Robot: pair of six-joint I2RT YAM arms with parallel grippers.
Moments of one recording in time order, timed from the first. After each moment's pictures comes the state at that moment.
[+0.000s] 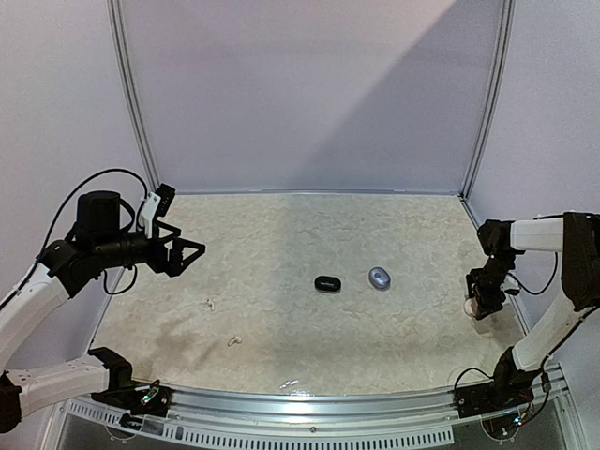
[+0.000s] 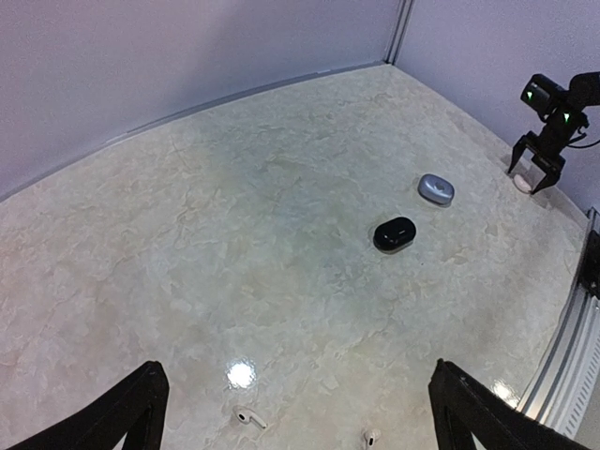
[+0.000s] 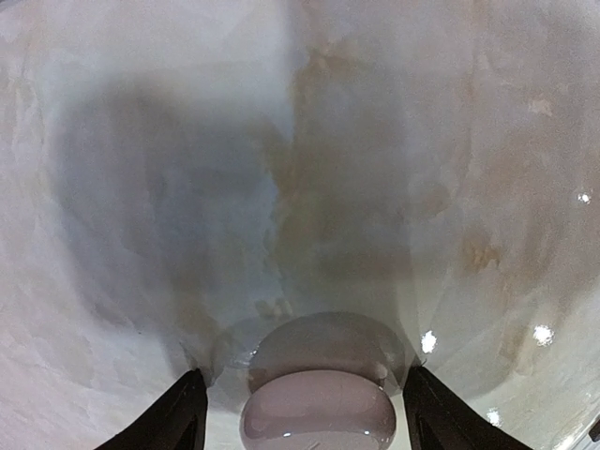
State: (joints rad) left arm -0.35 0.82 0.76 -0.43 0.35 0.03; right arm -0.06 1.59 0.85 -0.82 0.06 1.53
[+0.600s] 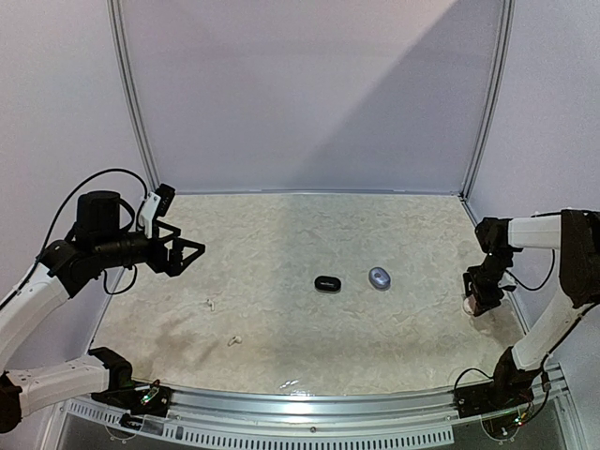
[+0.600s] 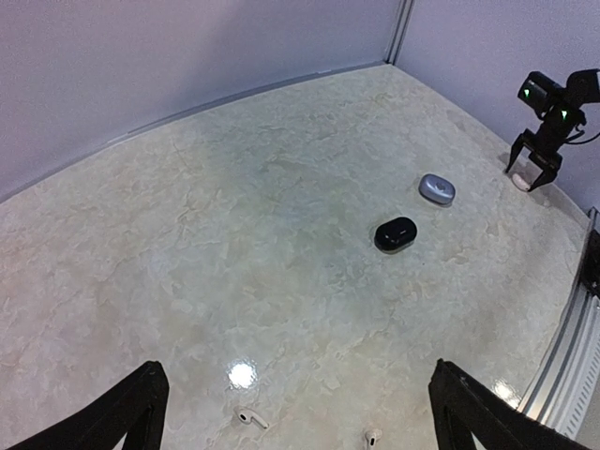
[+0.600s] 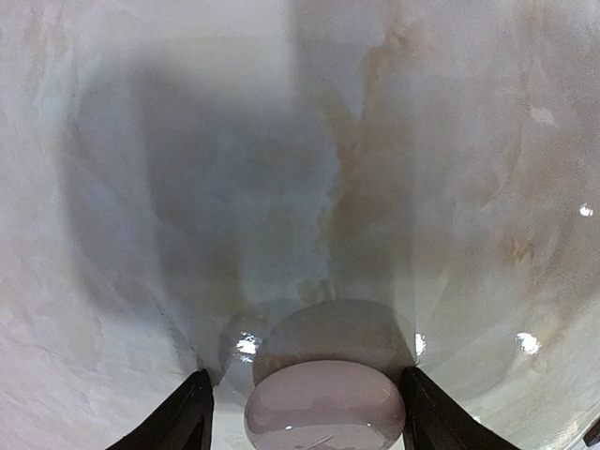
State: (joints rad) left arm -0.35 0.82 0.76 -0.43 0.35 0.03; right arm -0.04 1.62 0.88 -0.81 0.03 1.48
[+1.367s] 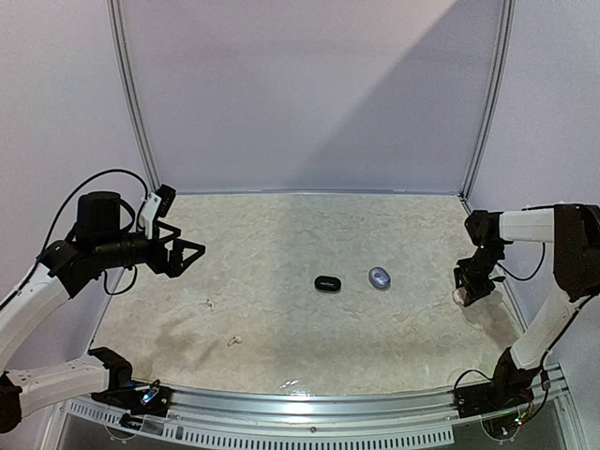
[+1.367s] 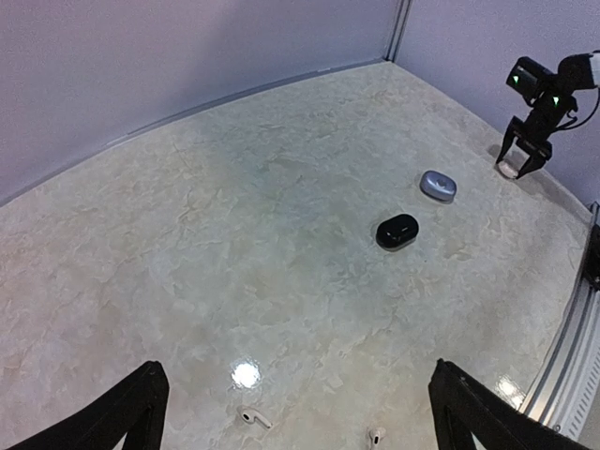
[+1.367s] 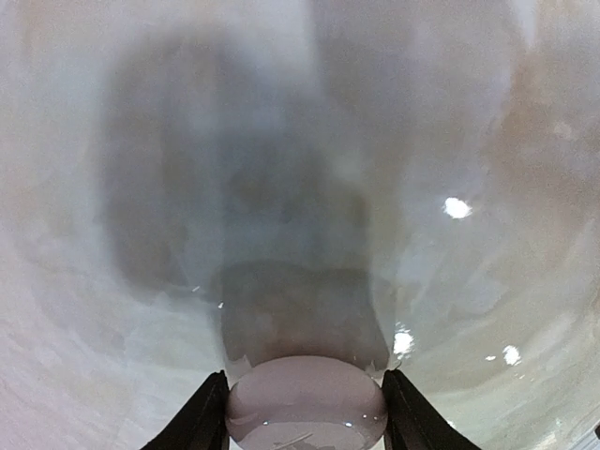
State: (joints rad) left arm -0.35 0.82 0.76 -0.43 0.35 0.05; right arm 0.02 1.68 0.96 -0.81 0.00 1.44
